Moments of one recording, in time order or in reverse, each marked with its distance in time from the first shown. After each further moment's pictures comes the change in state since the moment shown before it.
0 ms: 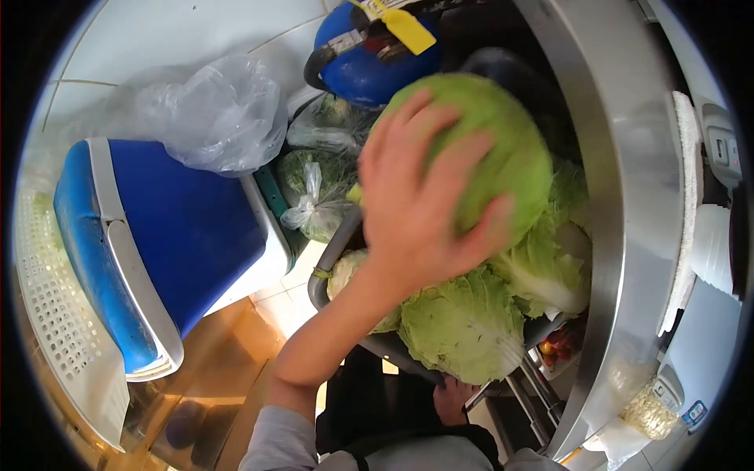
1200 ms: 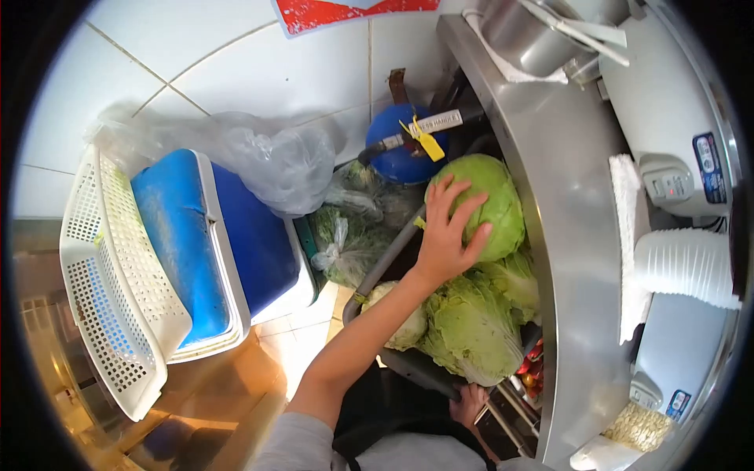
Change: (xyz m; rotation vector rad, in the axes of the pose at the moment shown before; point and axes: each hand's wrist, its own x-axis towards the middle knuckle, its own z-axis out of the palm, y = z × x) left_hand 0.012 0.008 0.014 -0.187 -0.020 -0.083; right_hand 0.052 0.010 -0.077 0.074 -0.081 -0.112
